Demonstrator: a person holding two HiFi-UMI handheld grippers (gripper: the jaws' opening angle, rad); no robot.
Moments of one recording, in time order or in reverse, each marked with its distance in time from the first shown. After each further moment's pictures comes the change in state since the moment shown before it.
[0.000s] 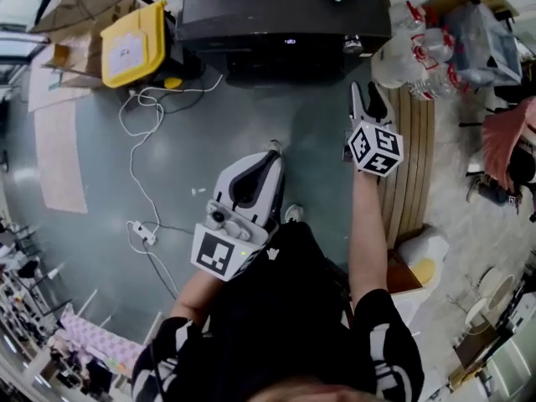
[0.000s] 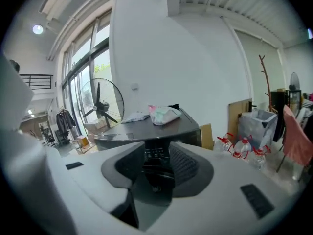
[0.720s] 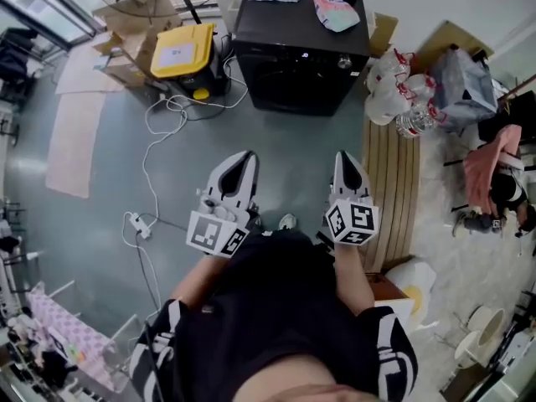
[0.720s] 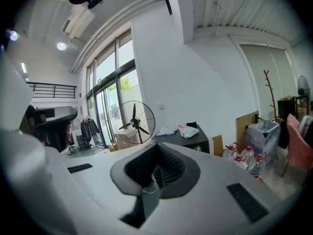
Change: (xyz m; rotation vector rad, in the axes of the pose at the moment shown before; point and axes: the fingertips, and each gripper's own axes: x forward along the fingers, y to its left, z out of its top) left arm -0.288 -0.191 0.179 0.036 -0.055 0.178; right arm -0.484 0.195 0.080 -0.043 -0.099 0.172
